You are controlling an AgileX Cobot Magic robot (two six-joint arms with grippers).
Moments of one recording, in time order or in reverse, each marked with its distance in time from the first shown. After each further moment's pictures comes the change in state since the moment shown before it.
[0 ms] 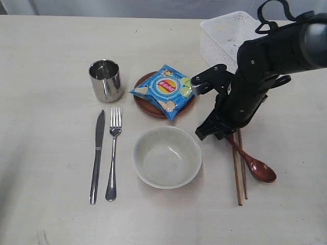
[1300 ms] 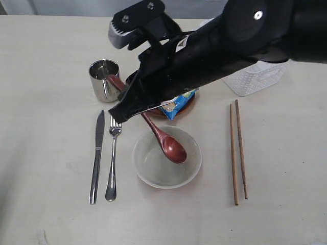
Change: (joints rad) left arm 0.000 0.000 0.000 0.000 0.000 0.000; right arm 0.321 -0.310 -0.063 0.589 -0.154 -0.438
